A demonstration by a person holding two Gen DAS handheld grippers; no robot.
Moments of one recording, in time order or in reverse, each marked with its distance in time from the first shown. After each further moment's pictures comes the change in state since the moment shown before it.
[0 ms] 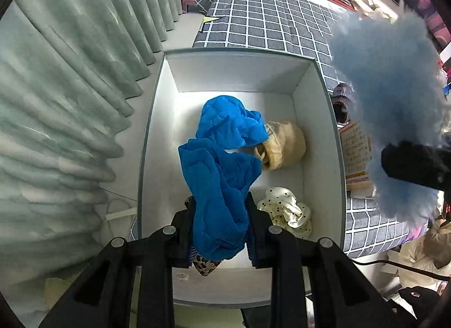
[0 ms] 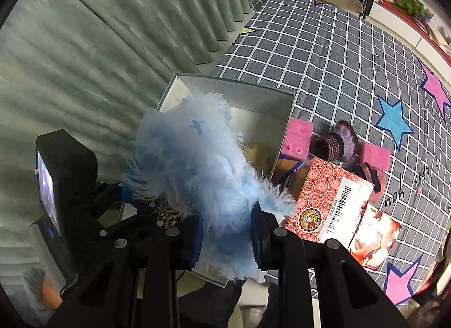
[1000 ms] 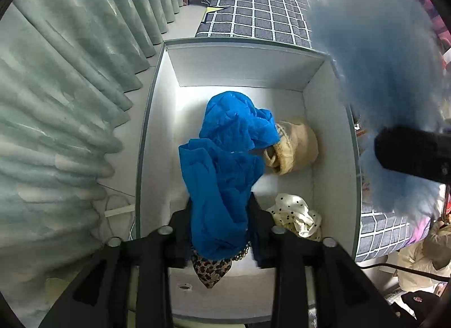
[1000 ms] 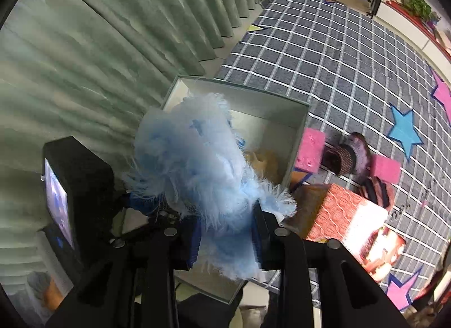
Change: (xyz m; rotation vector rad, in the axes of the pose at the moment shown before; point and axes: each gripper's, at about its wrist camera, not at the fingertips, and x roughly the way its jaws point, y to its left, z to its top) left arm 0.022 0.009 0.010 -0.005 0.032 -0.004; right arm 0.022 0.010 0.022 -0.019 0.026 0.025
